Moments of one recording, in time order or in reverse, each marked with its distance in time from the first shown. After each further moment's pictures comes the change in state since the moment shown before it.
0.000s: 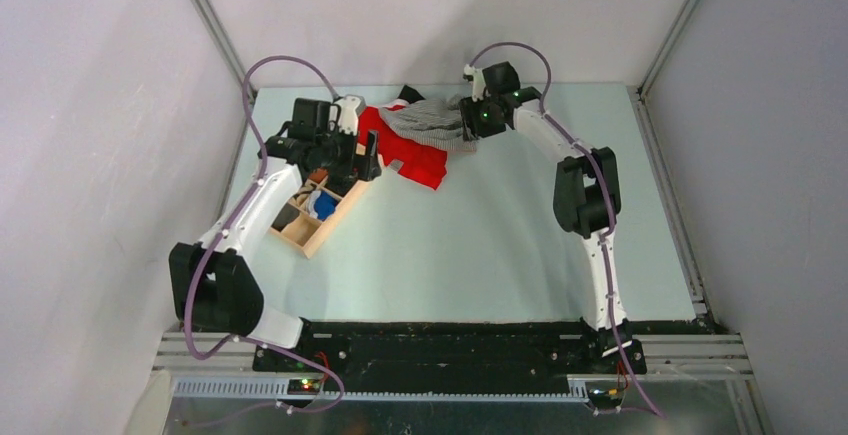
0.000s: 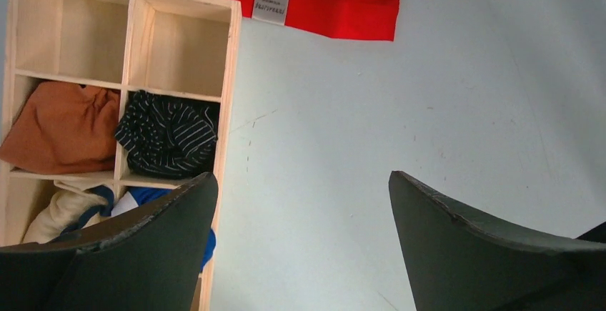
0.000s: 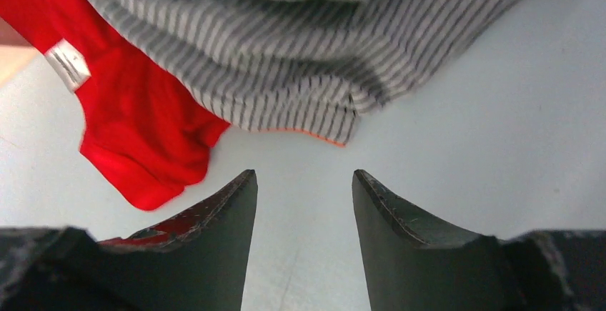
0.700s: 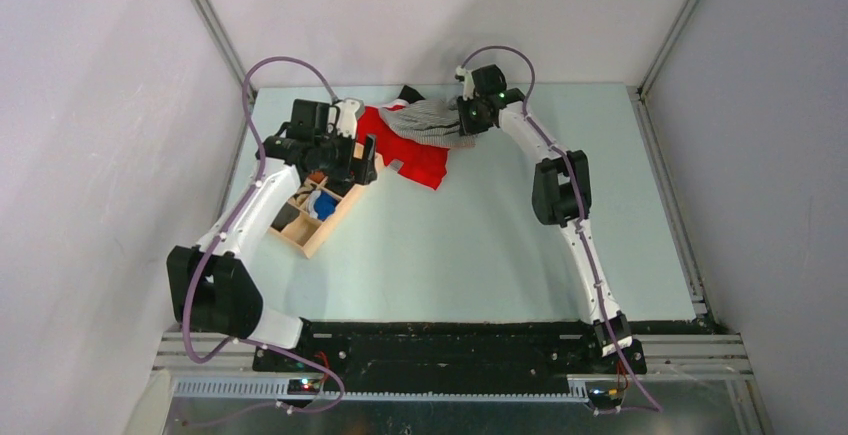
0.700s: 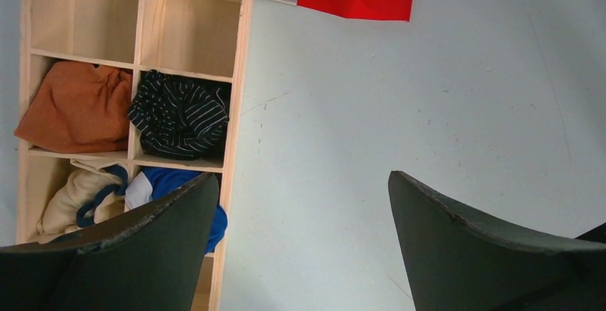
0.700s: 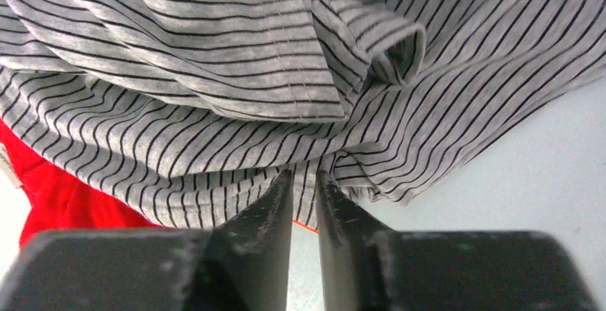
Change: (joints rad) left arm 0.003 -0.020 0.000 -0.071 -0.034 0.041; right arm 0.006 0.339 0.419 -0.029 0.003 0.027
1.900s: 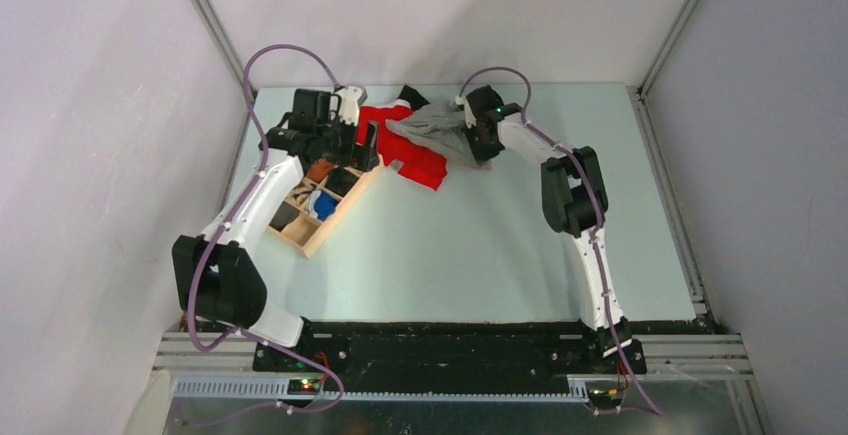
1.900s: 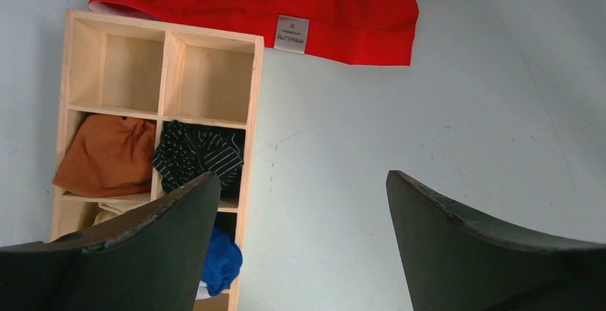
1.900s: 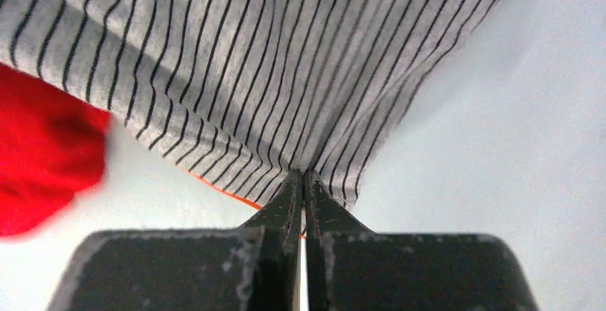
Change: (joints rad) left arm 0.000 0.060 0.072 0.061 0.003 0.008; right arm 0.053 -0.216 -0.397 -0.018 0.217 -0.055
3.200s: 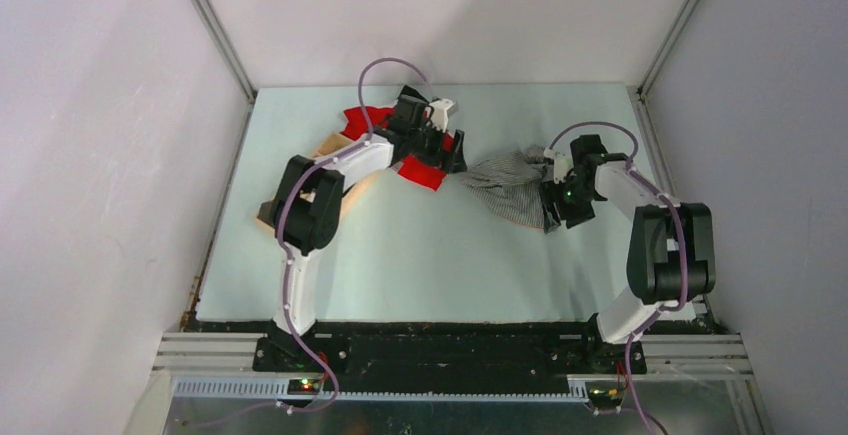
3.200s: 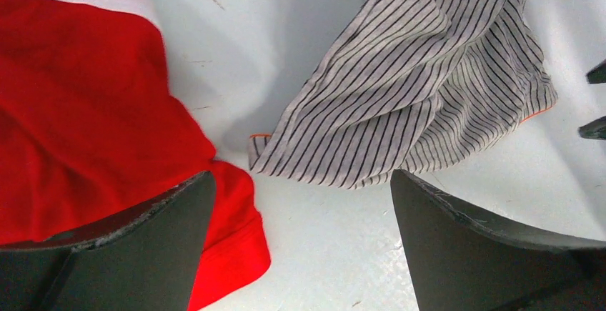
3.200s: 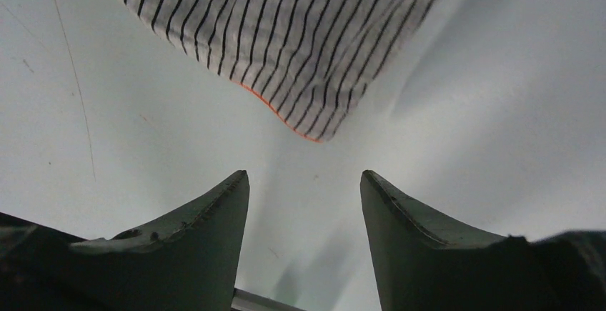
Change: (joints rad) left arm -0.253 0.626 0.270 0.405 0.225 -0.135; right arm -0.359 -0.805 -1.013 -0.073 -0.236 -0.177
